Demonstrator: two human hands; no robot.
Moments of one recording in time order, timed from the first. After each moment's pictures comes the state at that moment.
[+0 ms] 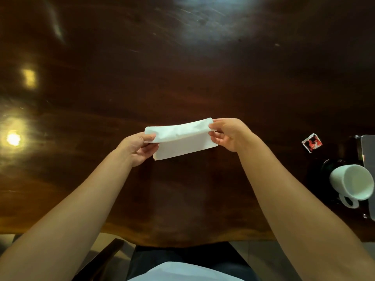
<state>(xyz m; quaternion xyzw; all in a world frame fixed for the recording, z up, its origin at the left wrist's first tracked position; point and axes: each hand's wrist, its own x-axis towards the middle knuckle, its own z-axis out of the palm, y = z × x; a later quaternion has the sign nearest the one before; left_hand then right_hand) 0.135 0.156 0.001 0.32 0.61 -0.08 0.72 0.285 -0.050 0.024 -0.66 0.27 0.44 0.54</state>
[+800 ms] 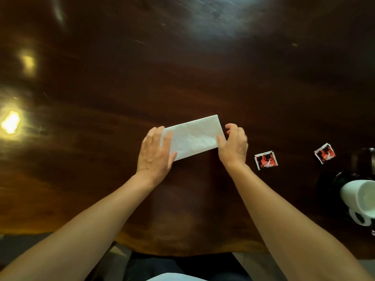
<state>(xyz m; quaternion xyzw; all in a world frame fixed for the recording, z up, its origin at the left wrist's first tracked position) 0.109 0.120 -0.061 0.97 0.18 -0.03 0.13 0.255 -0.055 -0.053 -0.96 -0.03 0.17 0.21</state>
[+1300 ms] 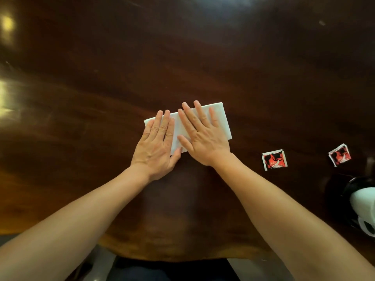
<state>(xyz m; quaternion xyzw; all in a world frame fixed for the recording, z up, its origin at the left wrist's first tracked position) 0.114 0.119 -0.107 0.98 0.10 -0.10 0.10 0.250 -0.019 -0.103 -0.85 -0.50 0.17 -0.04</state>
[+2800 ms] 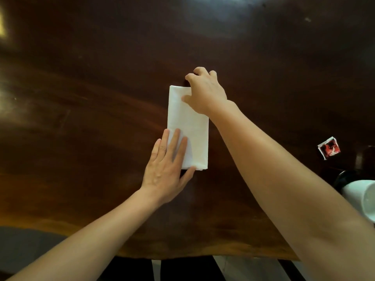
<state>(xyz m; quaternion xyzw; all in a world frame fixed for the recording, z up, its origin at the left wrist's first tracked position) 0.090 0.023 -0.098 0.97 0.13 -0.13 0.15 0.322 0.018 -0.055 -0.91 -0.36 0.22 0.05</state>
